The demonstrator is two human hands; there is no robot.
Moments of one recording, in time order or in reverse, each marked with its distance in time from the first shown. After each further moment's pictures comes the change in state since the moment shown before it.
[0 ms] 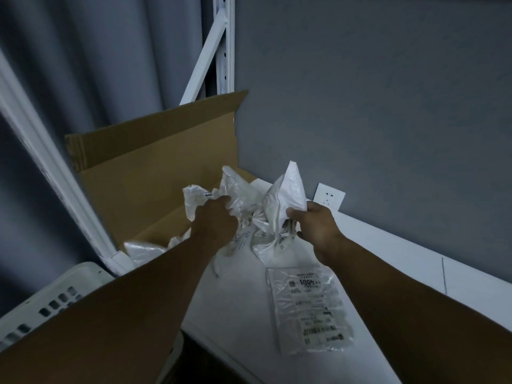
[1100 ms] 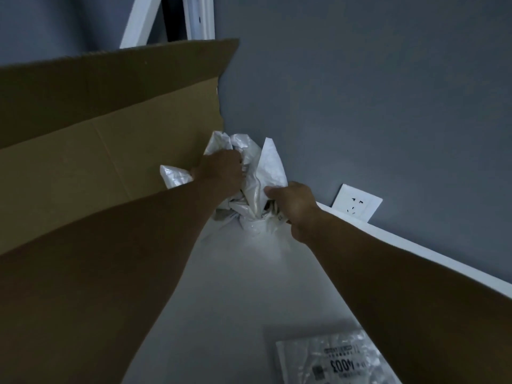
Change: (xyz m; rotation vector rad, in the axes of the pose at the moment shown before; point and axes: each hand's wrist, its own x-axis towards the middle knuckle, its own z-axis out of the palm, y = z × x) left_hand 0.219 0.035 0.048 0.412 -0.015 0.185; right_hand 0.187 0.018 0.071 -0.015 0.000 0.102
